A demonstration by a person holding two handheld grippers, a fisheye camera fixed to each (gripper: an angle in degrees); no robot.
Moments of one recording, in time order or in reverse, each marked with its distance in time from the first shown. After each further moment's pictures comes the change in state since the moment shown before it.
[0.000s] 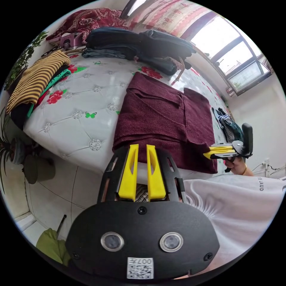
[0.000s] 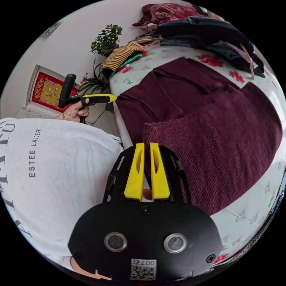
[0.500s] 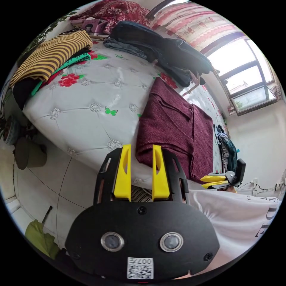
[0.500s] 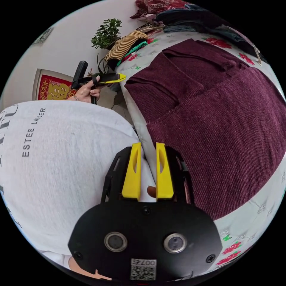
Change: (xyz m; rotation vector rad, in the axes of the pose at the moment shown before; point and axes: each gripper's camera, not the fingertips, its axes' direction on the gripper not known) left arm -0.091 -0.022 -0.008 0.020 0.095 -0.163; right arm -0.057 -0.024 0.027 0.032 -0.067 0.000
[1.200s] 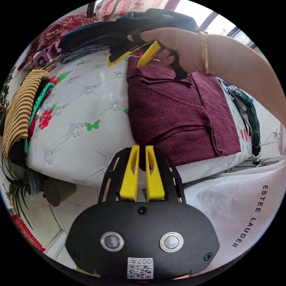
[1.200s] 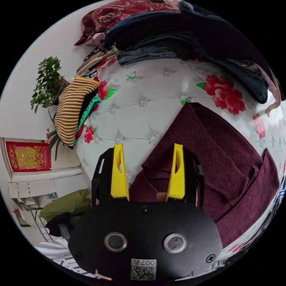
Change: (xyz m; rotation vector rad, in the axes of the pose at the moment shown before) left arm 0.054 -0.047 0.049 -0.169 -0.216 0.402; right arm 0.035 -0.404 0.082 0.017 0.328 0.379
